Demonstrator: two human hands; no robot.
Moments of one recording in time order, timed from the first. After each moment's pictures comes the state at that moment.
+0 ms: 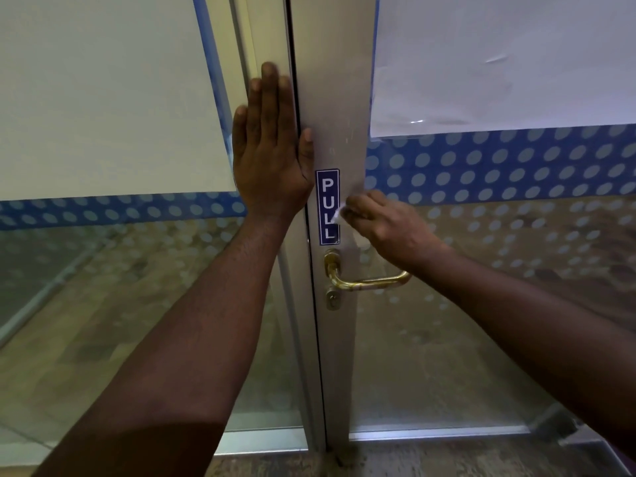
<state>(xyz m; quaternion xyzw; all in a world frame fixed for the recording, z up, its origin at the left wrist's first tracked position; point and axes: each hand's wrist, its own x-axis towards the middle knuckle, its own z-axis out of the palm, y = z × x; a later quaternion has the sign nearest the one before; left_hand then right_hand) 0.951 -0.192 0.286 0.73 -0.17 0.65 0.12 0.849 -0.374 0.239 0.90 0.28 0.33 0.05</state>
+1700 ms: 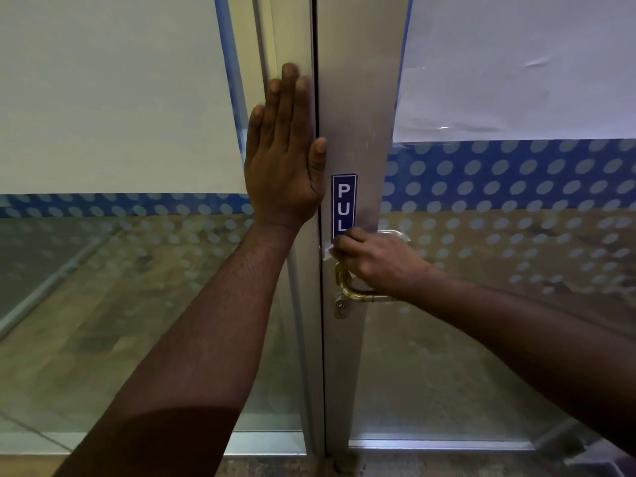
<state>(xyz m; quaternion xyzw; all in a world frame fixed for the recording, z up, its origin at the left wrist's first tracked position) 0.954 -0.186 0.285 0.71 -0.24 0.64 0.18 0.859 -0.350 0.213 0.92 0.33 0.18 0.10</state>
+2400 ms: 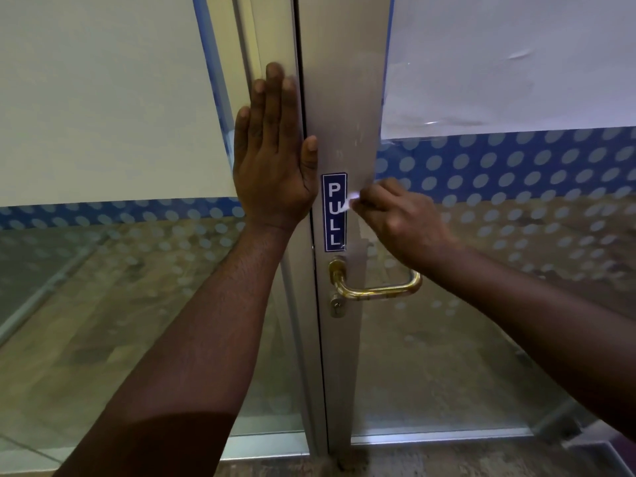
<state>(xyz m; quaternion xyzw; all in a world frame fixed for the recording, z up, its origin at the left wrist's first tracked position) 0.951 -0.189 0.285 0.72 -0.23 0.64 0.16 0.858 -0.375 0.248 0.91 0.22 0.35 0.02</state>
